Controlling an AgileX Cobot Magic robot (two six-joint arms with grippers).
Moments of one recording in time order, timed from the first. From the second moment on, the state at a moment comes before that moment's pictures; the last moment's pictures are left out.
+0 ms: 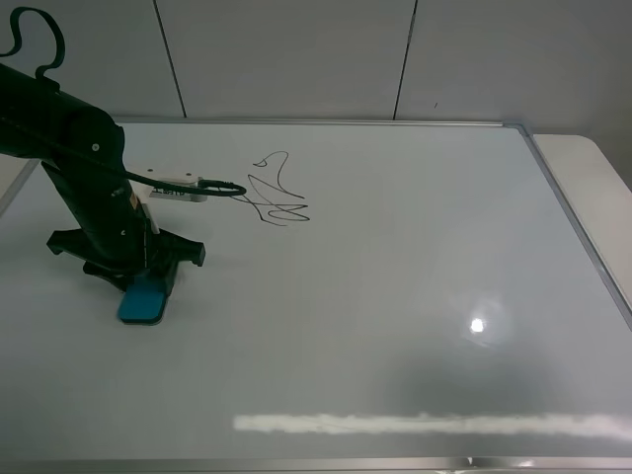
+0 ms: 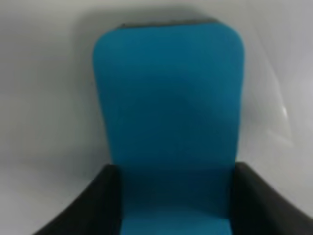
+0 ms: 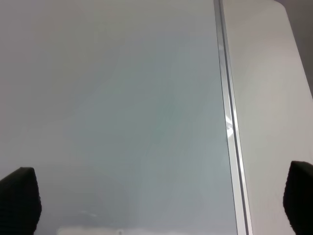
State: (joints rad) left arm -0.41 1.81 -0.87 0.10 0.62 -0.47; right arm 0.08 0.00 -0.52 0.00 1.07 -0.07
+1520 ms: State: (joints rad) left arm -0.57 2.02 -1.26 0.12 0.76 -0.24; right arm 0.08 0.00 -0.52 0.00 1.07 -0.07
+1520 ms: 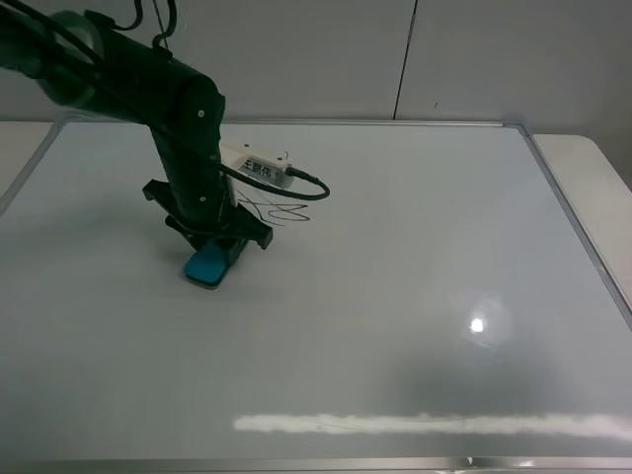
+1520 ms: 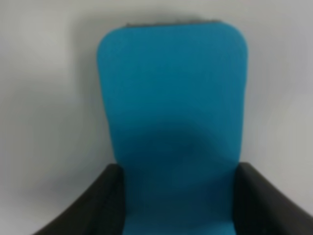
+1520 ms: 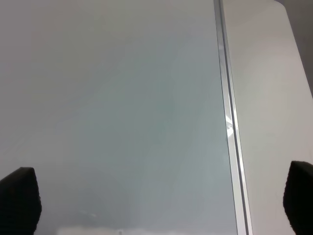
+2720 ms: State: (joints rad) left arm -0.54 2.32 -1.77 0.05 0.92 0.05; right arm 0.08 0.00 -0.52 0.00 1.07 -0.07
